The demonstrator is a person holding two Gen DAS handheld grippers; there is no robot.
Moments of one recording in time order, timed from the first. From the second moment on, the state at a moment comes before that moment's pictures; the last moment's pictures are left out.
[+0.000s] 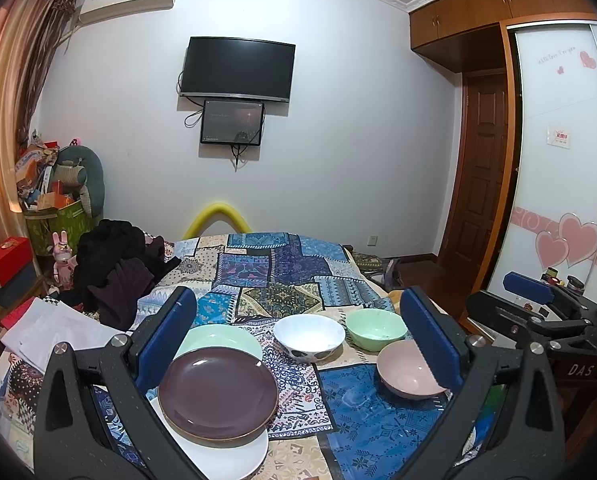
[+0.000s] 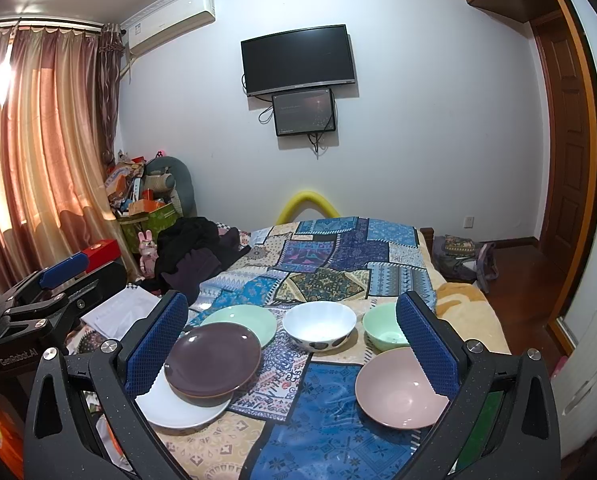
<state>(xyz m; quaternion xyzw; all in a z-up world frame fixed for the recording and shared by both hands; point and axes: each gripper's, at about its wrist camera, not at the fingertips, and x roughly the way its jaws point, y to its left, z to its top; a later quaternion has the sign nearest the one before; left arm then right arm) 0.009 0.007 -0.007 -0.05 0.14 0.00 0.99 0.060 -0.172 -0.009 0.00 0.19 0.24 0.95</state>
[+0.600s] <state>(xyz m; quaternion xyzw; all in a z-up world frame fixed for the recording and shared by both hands) 0.009 0.008 -0.008 -0.05 0.14 0.00 0.99 0.059 -0.170 -0.008 0.00 0.19 0.24 0.95</state>
